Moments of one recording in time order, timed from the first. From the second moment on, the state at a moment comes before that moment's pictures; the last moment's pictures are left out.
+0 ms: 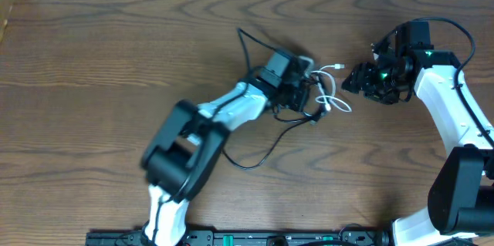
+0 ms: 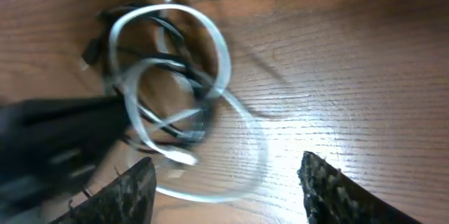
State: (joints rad) left arm -0.60 2.01 1.28 -0.20 0.40 -0.28; right arm -0.02 1.71 1.25 -0.85 -0.40 0.26
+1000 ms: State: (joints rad) left arm -0.53 1.66 1.28 -0.32 0.55 -0.31; right arm 0.18 1.77 1.25 -0.65 -0.68 0.33
